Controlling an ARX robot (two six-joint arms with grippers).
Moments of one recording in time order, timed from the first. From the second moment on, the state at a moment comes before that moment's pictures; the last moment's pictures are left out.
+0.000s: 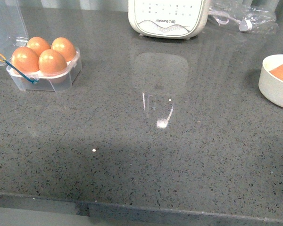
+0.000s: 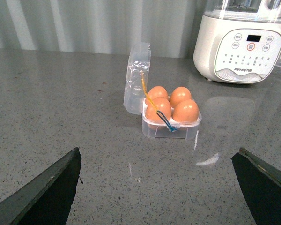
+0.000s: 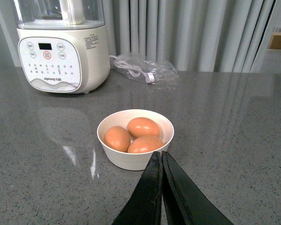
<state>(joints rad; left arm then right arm) 0.00 0.00 0.03 0.00 0.00 0.00 0.00 0.26 0.01 0.27 0.00 -0.01</state>
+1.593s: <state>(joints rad) 0.00 0.00 0.03 0.00 0.00 0.00 0.00 0.00 0.01 0.00 0.00 -0.01</state>
